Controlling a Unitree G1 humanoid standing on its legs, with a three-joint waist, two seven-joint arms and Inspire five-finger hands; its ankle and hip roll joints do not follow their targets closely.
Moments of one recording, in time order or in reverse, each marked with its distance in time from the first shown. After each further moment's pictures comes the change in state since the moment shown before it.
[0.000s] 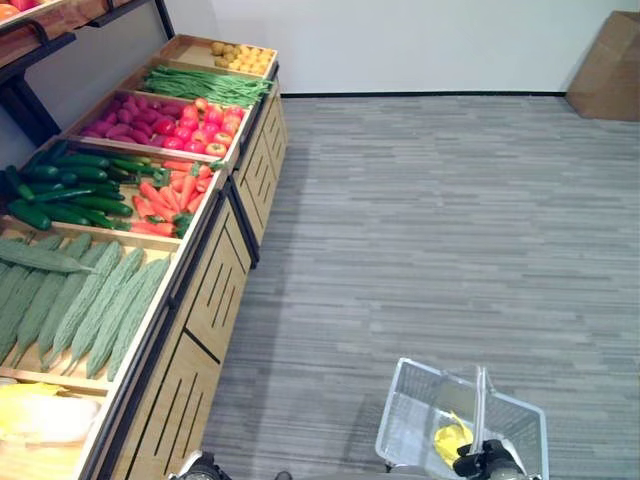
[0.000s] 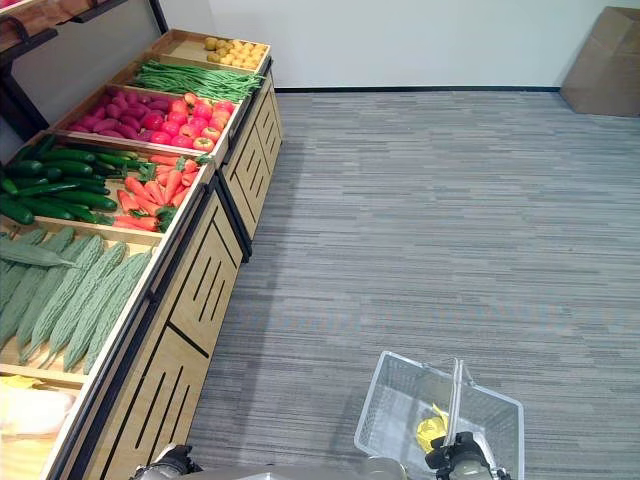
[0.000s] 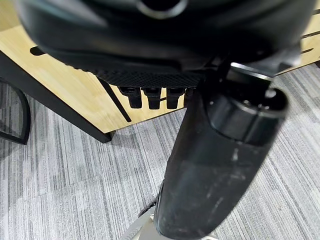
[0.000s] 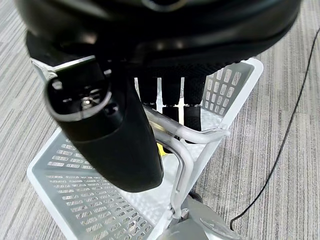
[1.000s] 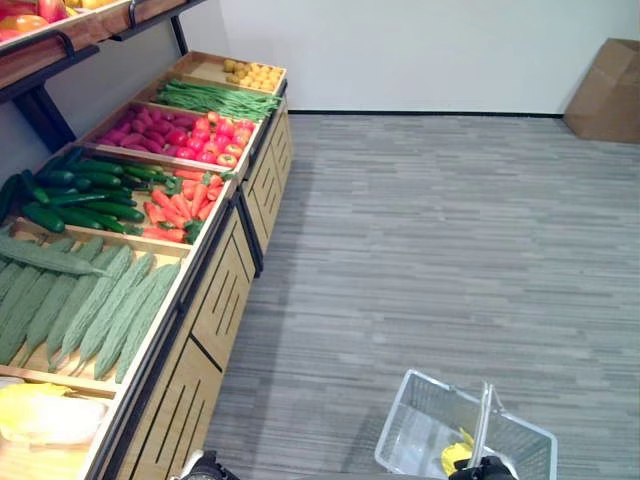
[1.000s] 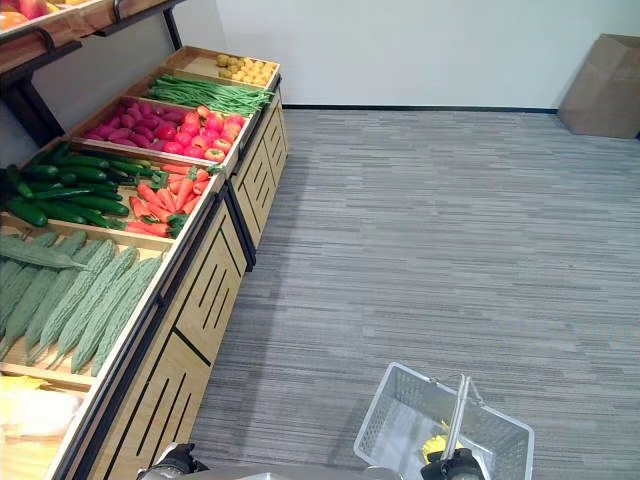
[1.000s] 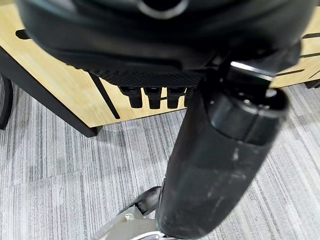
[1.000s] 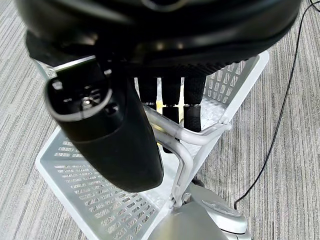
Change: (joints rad) left arm 0.005 -0.002 0.001 -0.001 -0.079 -0.035 0.020; right arm 0.006 0.034 0.004 0.029 0.041 -0.001 0.006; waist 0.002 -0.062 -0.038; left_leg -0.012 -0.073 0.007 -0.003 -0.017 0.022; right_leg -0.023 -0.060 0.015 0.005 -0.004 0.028
